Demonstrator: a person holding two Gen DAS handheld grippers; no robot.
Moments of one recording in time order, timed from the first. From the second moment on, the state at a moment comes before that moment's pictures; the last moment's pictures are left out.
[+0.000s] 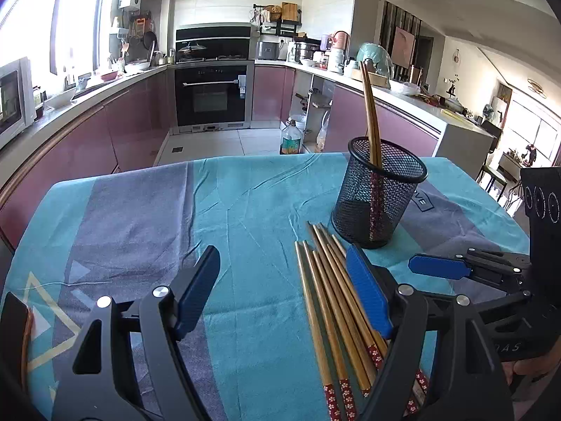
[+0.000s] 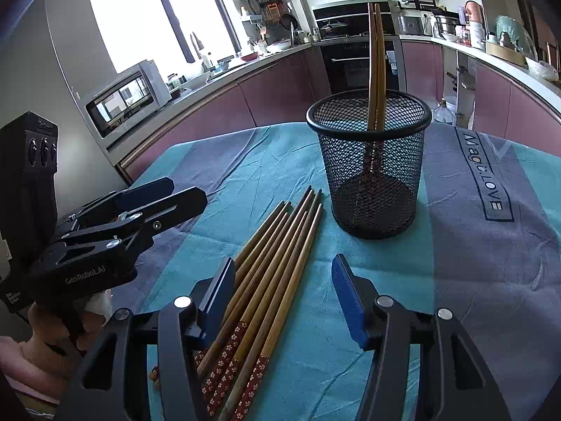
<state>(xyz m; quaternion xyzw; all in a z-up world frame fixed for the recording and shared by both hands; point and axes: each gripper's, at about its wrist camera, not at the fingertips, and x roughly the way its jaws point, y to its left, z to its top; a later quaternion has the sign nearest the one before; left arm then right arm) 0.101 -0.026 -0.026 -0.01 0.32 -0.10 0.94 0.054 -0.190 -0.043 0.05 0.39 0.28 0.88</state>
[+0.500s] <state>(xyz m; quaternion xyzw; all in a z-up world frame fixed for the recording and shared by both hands) 0.102 -0.033 -0.060 0.00 0.37 -0.11 0.92 0.058 -0.183 -0.059 0.04 0.41 0.27 0.87</state>
